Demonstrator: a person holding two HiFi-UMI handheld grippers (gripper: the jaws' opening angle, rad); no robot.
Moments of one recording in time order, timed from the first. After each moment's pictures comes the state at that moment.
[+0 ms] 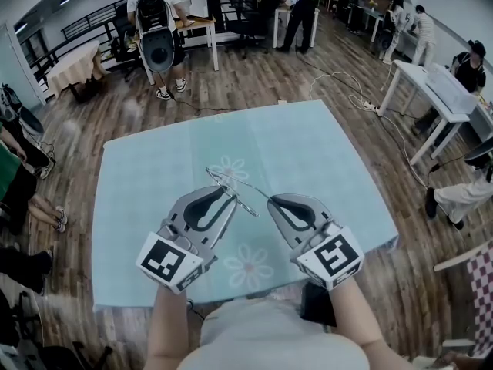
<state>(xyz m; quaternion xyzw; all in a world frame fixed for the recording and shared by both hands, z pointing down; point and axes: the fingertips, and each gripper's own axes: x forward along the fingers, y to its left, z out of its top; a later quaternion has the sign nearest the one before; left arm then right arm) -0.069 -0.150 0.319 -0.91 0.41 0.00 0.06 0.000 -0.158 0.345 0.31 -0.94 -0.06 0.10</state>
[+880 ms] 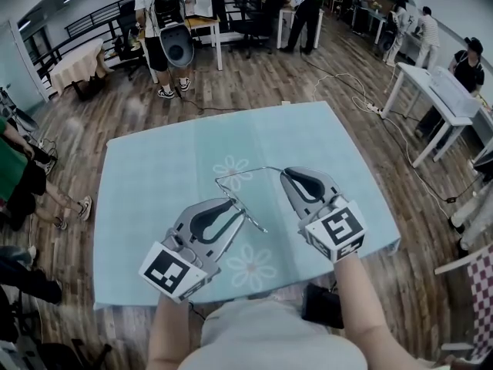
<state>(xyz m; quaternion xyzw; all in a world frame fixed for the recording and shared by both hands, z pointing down) -0.061 -0.124 0.326 -0.92 0.38 -0.01 0.06 0.011 -0.212 0.338 0.34 -0.93 -0.09 0.10</state>
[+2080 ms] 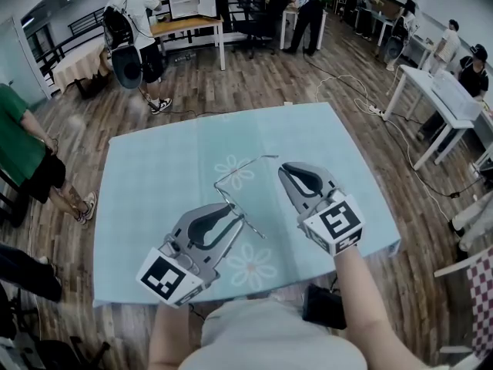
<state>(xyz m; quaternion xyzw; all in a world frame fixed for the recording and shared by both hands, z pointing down) -0.061 -0.111 0.318 -0.92 0.38 0.03 0.06 0.006 -0.221 0.334 0.33 -0.93 -0.11 0.11</state>
